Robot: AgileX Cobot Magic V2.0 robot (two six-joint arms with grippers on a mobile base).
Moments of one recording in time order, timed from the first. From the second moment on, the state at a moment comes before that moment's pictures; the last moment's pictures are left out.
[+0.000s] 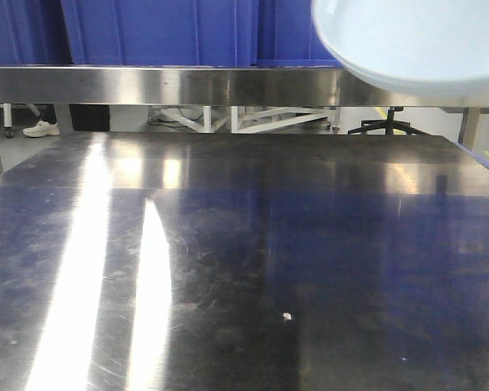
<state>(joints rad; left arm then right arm) -0.12 0.73 -0.39 0.04 0.42 -0.15 0.05 0.89 -0.80 0.12 0.41 -0.03</state>
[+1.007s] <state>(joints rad) -0.12 0.73 -0.39 0.04 0.42 -0.15 0.01 0.53 -0.59 0.12 0.41 -0.03</state>
